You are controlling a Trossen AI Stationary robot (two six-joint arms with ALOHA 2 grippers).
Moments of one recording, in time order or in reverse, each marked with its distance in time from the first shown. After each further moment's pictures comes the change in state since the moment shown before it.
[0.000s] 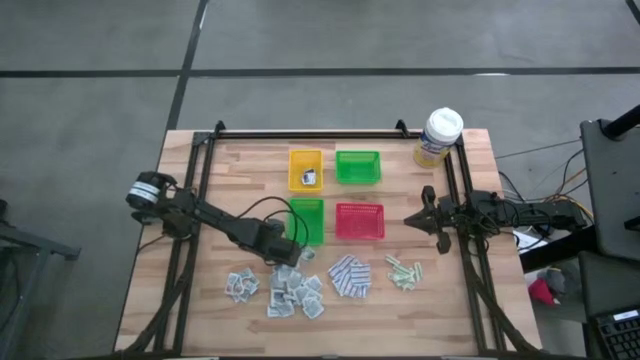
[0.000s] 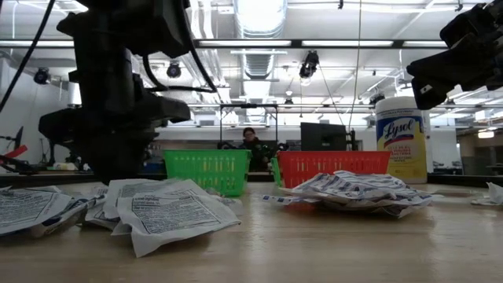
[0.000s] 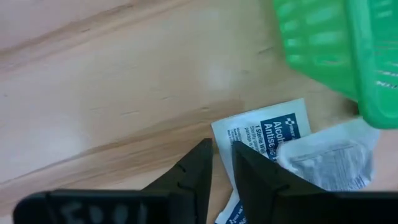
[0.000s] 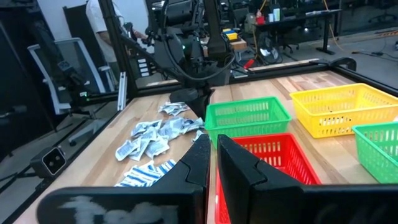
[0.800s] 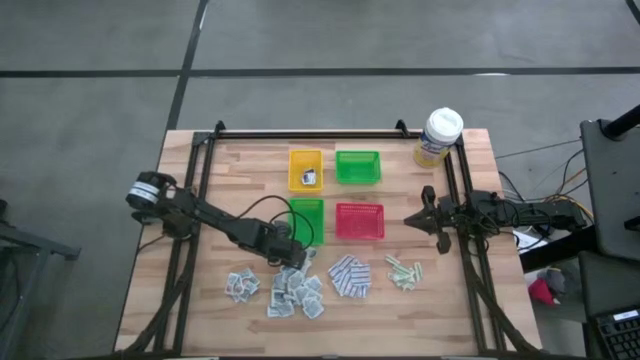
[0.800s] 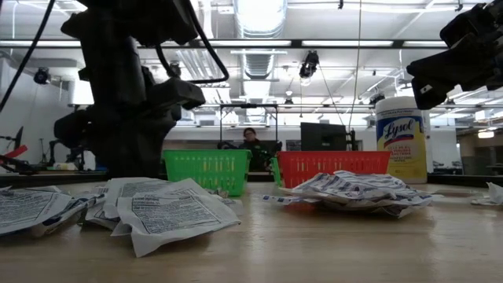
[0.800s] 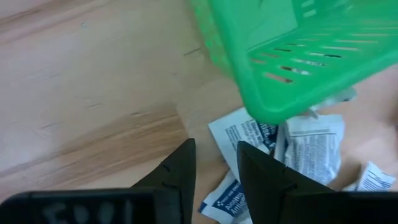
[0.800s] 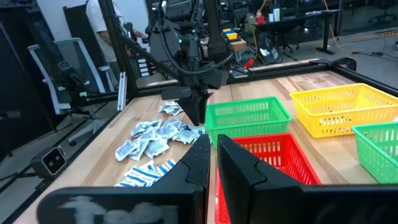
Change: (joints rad) left arm -0.001 0.002 0.001 0.137 0.008 0.050; right arm 0.000 0.000 0.000 0.000 0.000 0.000
